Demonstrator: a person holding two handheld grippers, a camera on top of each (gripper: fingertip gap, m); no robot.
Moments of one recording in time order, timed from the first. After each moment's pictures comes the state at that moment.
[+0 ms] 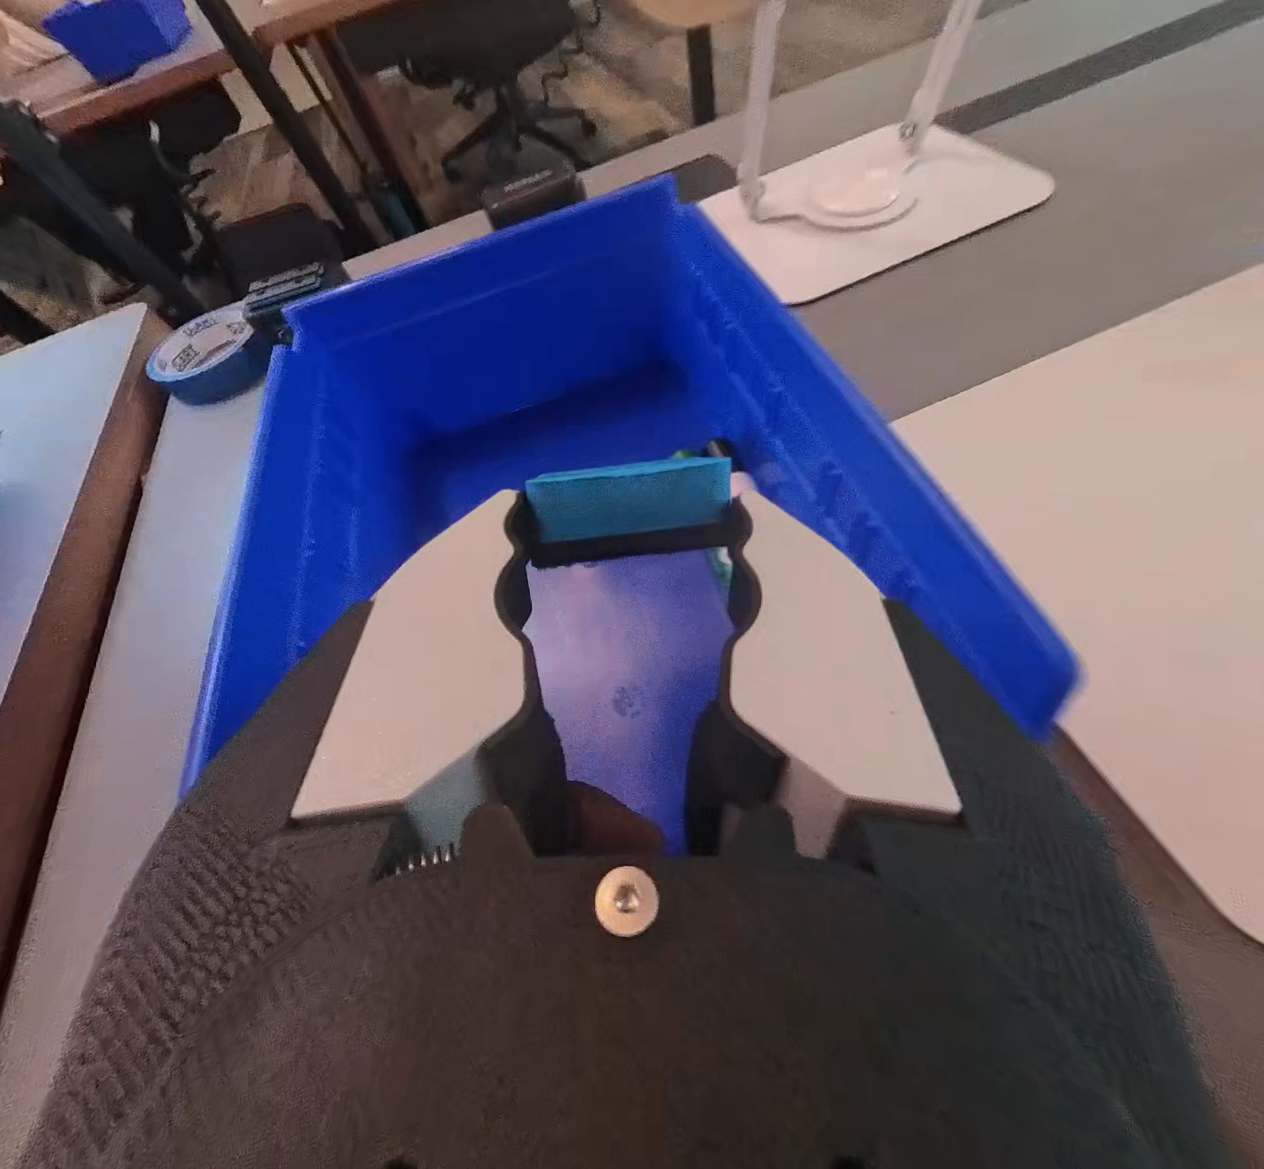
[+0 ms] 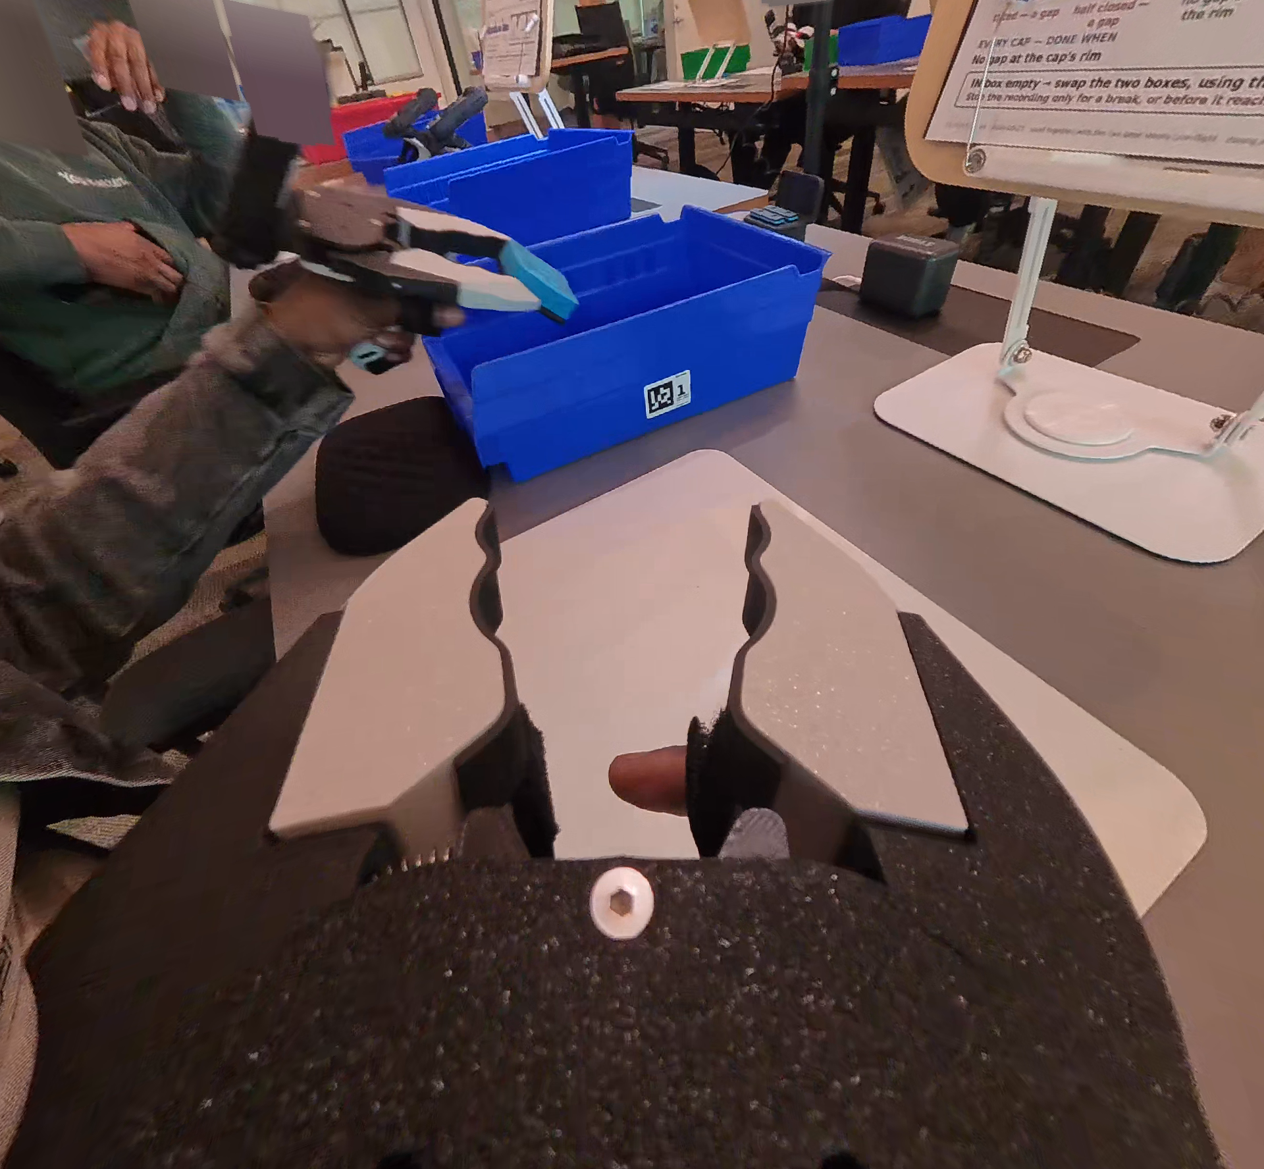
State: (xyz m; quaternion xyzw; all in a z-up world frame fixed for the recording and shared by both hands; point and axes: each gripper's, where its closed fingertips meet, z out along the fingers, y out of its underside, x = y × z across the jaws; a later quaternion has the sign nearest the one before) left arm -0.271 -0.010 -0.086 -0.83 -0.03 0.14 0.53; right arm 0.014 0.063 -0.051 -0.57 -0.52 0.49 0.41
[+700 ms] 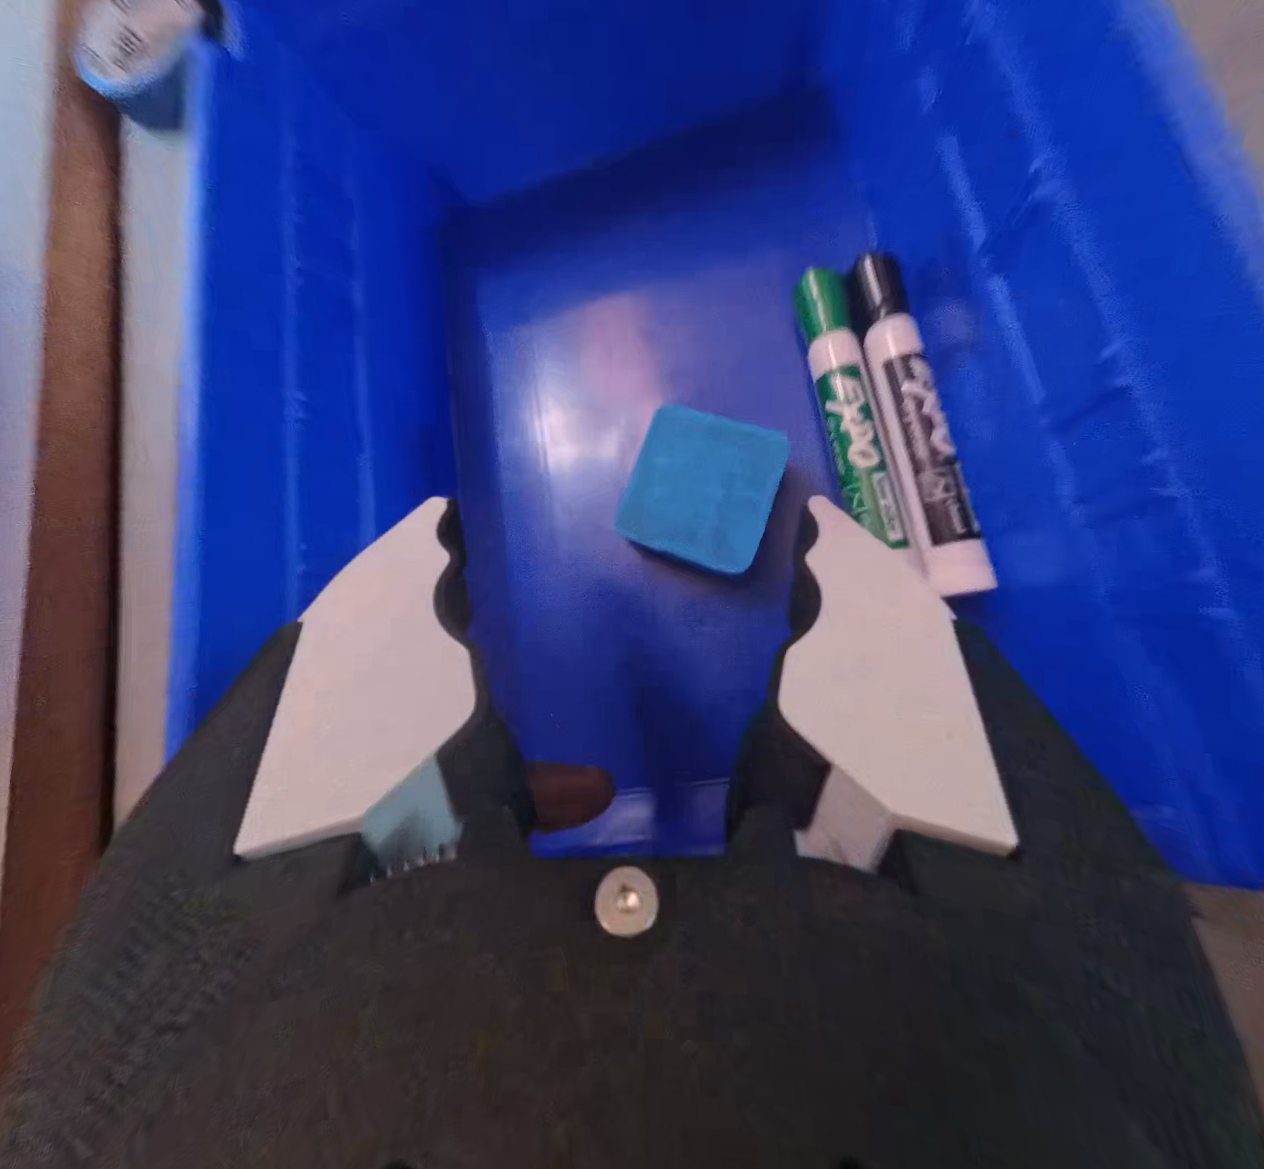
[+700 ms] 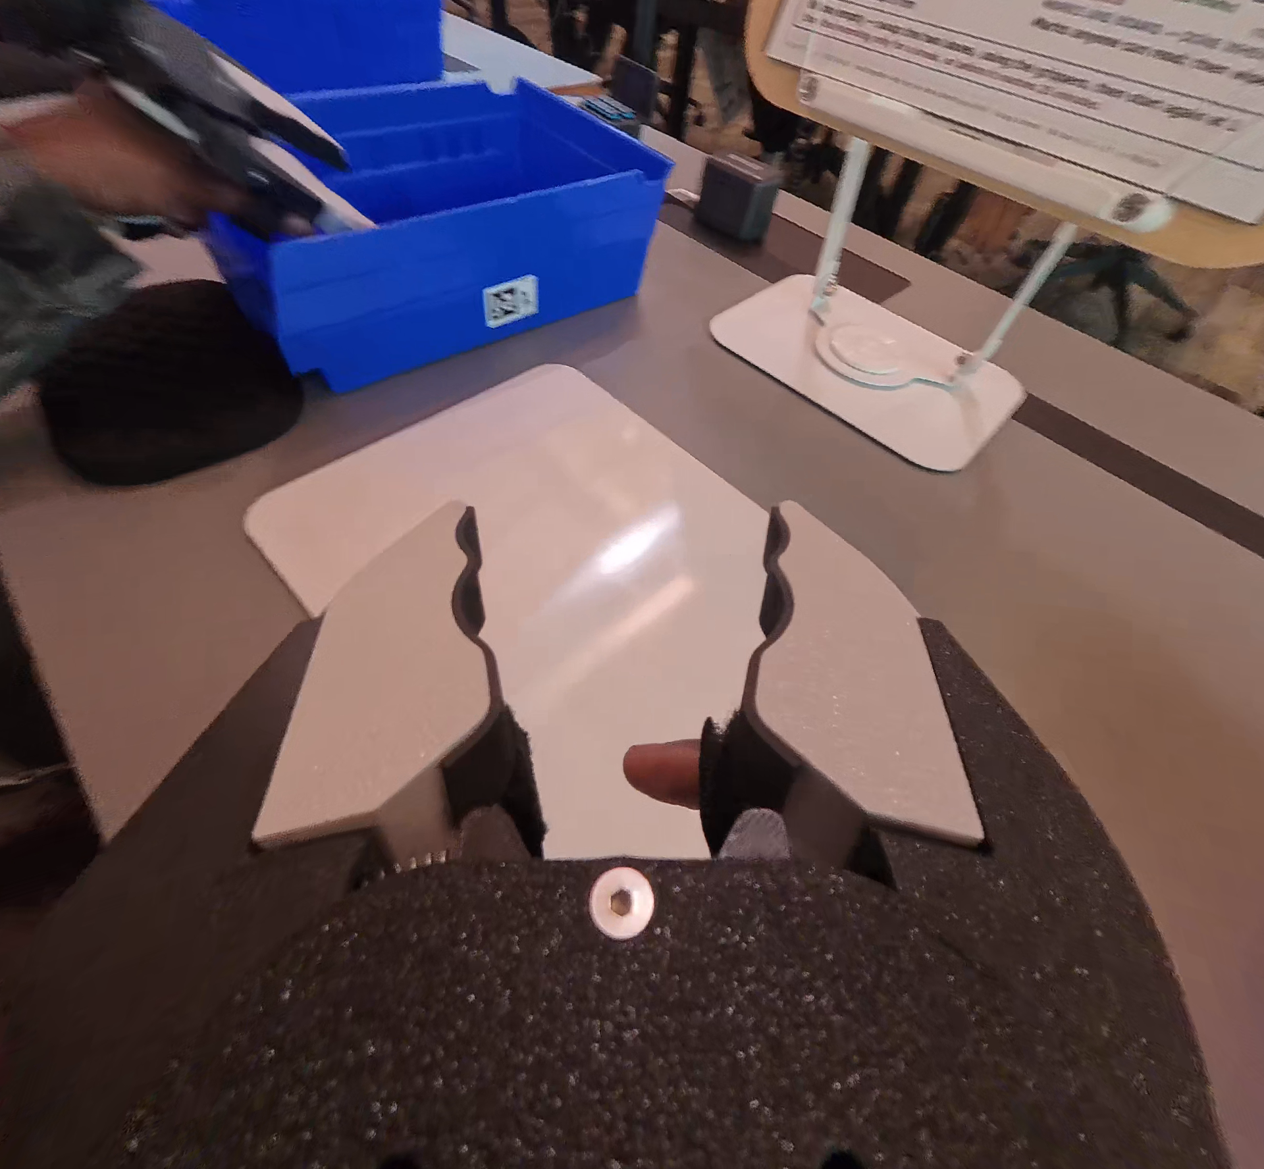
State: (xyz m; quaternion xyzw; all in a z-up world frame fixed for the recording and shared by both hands) left arm -0.310 -0.014 -0.141 -0.91 -0.10 0.17 0.36; right arm 0.032 0.090 -0.066 -0.62 -0.53 0.33 0.47
